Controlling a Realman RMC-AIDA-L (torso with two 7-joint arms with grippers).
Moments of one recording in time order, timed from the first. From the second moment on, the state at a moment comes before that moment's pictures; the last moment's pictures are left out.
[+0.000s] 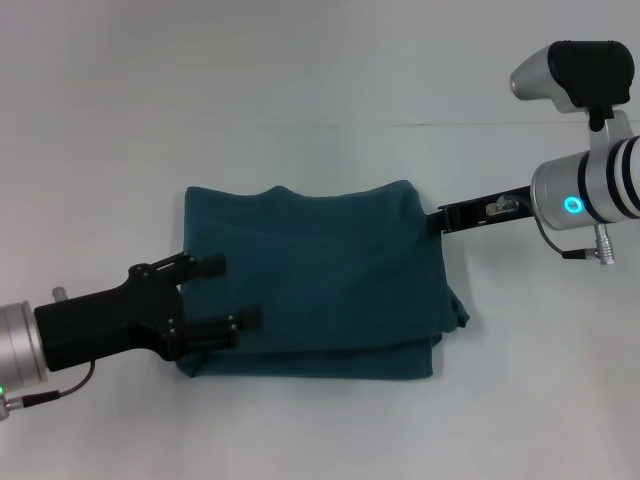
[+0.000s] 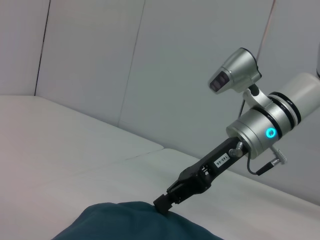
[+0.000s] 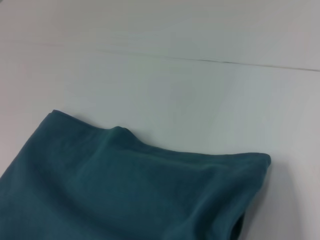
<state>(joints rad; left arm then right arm) -0.43 -2.15 0.57 0.70 1.98 1.62 -1.29 0.78 2.09 -1.10 -0.73 -2.38 -0.97 2.47</state>
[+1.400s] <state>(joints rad) -0.59 -2.13 0.60 0.65 1.94 1.04 -1.77 0.64 2.04 -0.86 -0.83 -2.18 -1.28 2.31</state>
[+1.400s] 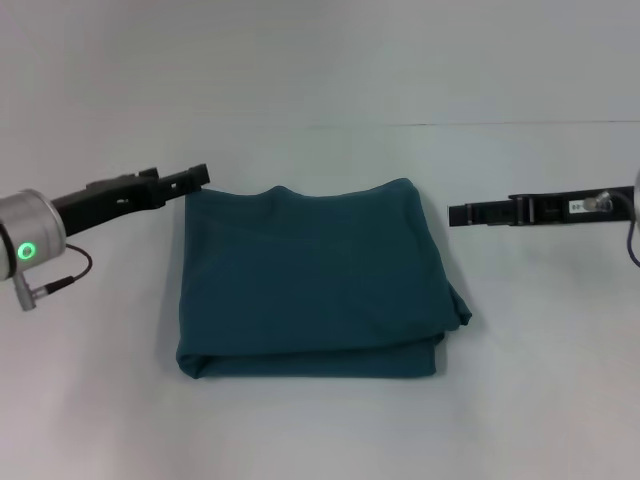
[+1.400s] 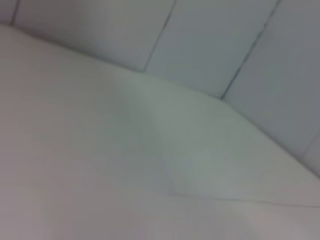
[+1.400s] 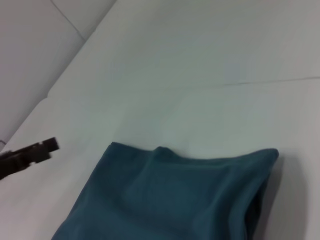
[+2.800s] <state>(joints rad) -0.71 -2.16 0.85 0.47 1.96 0.57 -1.82 0.62 2.05 -0.83 -0.82 -2.17 -1.29 2.25</state>
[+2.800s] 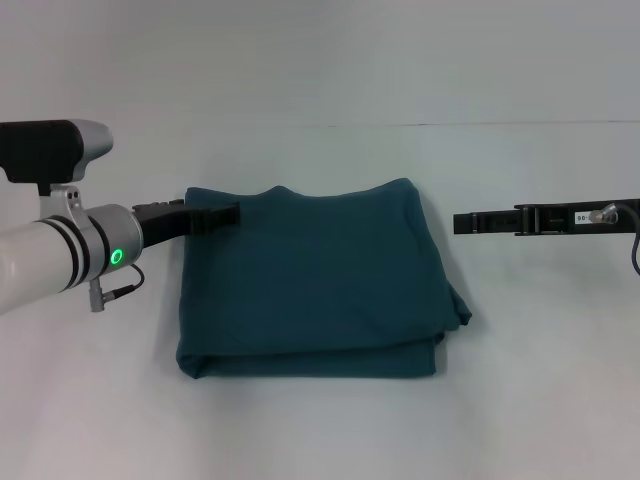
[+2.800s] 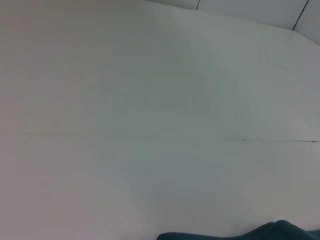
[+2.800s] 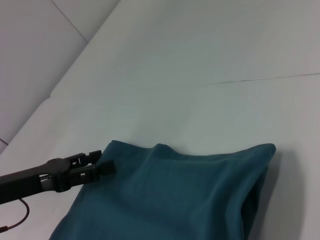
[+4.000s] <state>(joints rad) -0.72 -2.17 0.87 0.50 1.95 0.57 -1.82 0.62 2.03 -0.84 -0.79 -2.18 -1.29 2.25</state>
